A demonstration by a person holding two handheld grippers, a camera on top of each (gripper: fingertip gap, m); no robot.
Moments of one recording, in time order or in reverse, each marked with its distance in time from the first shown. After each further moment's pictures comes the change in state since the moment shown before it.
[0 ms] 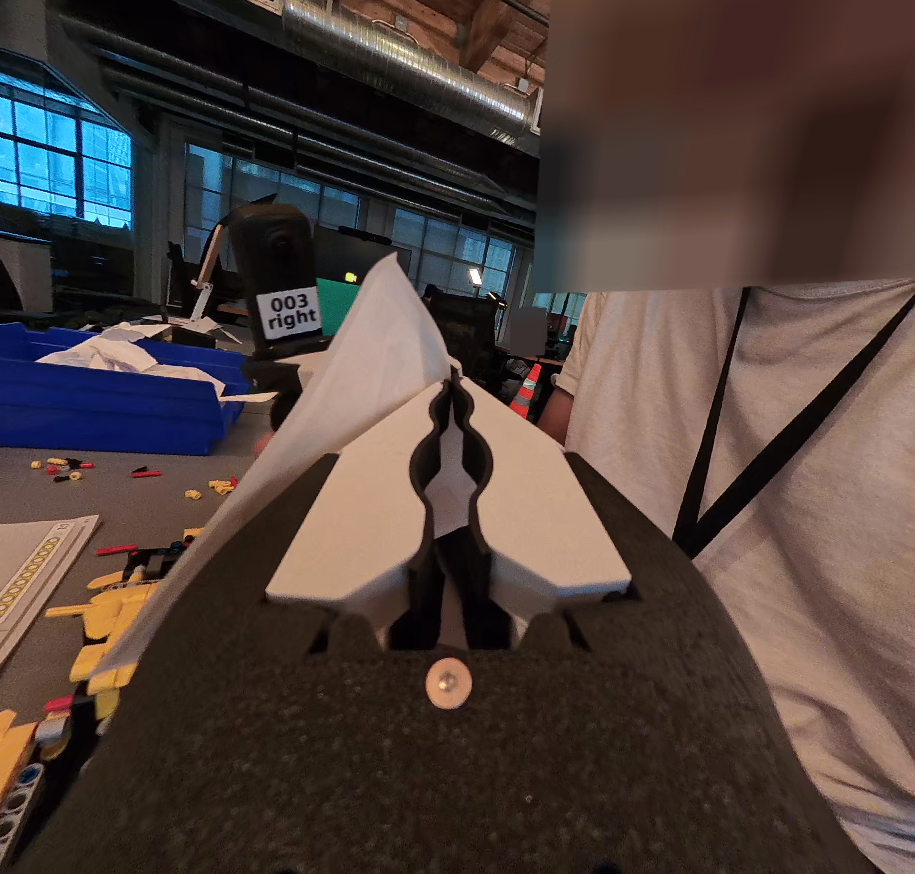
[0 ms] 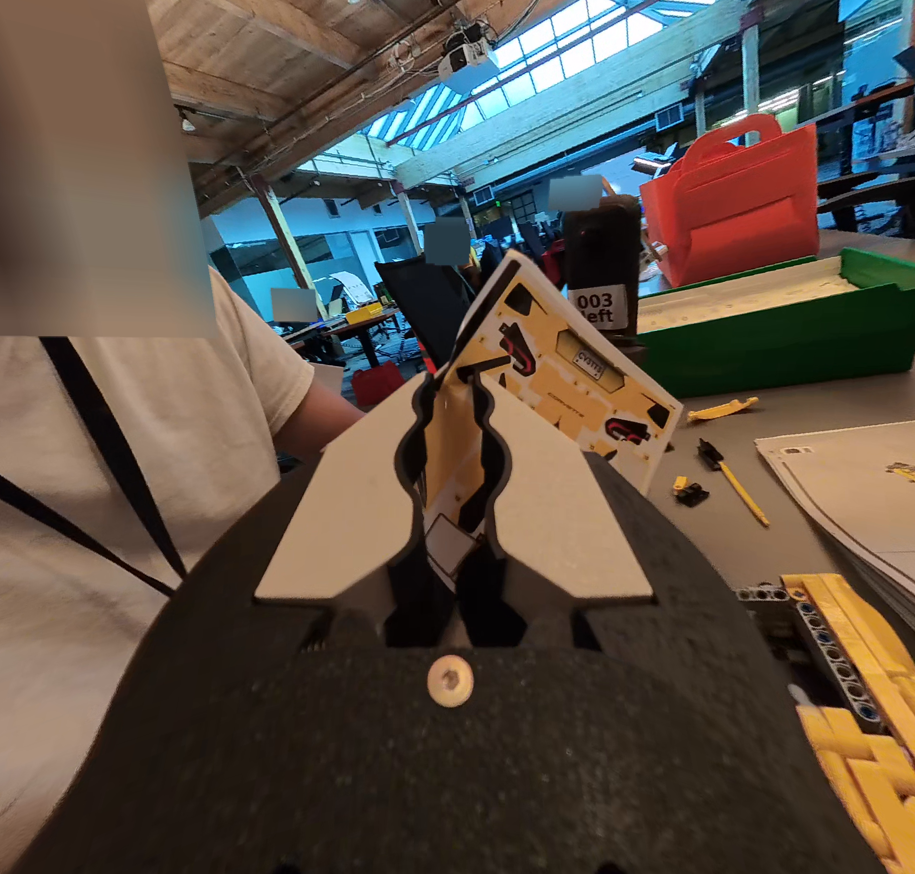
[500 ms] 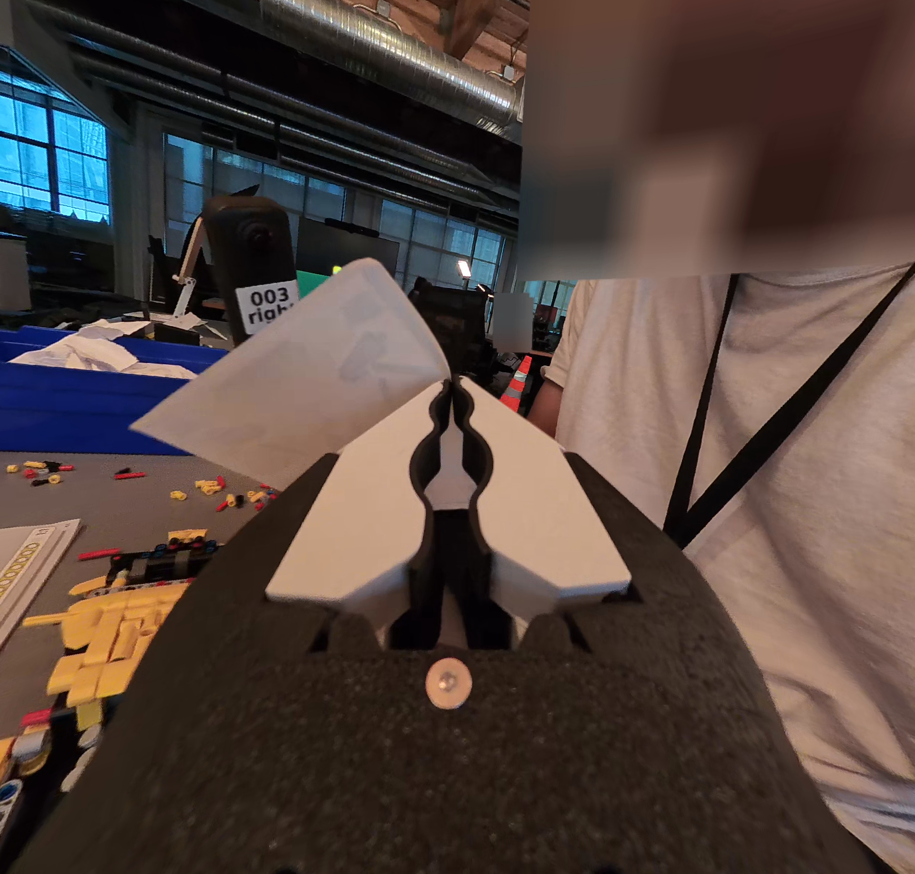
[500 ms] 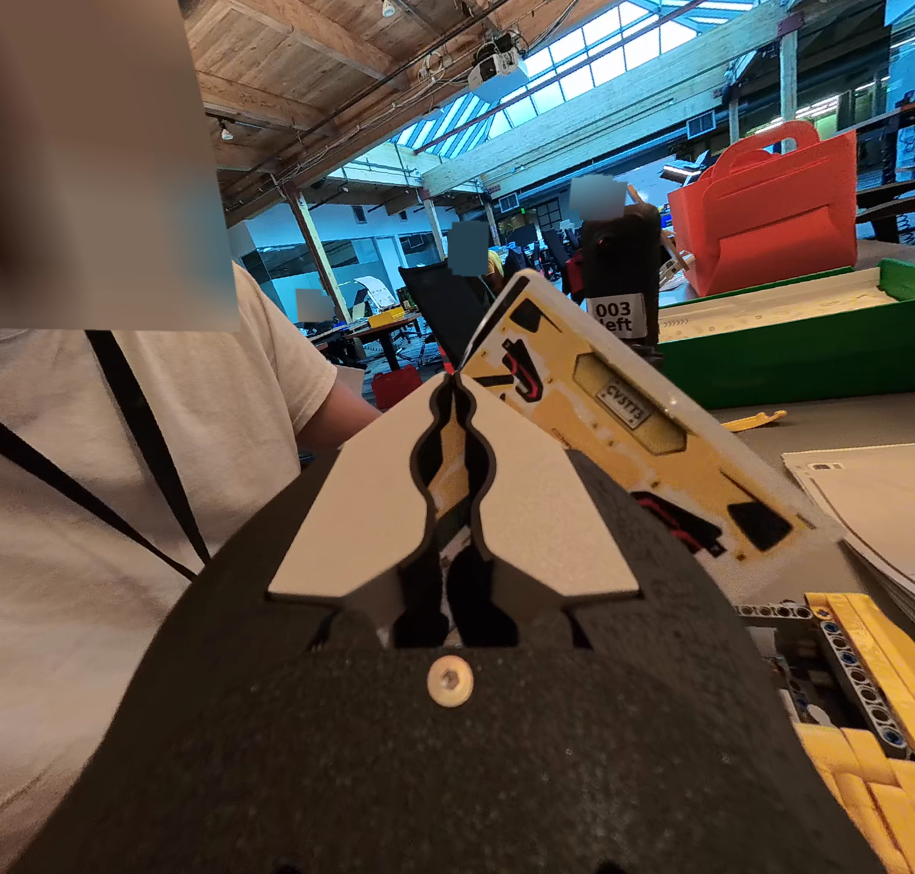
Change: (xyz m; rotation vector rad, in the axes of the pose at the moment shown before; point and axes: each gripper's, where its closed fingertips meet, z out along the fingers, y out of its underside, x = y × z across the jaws) left arm 0.006 0.004 0.004 -0.018 0.031 0.005; right arm -0.009 -0.003 -0.003 0.014 -0.054 -0.003
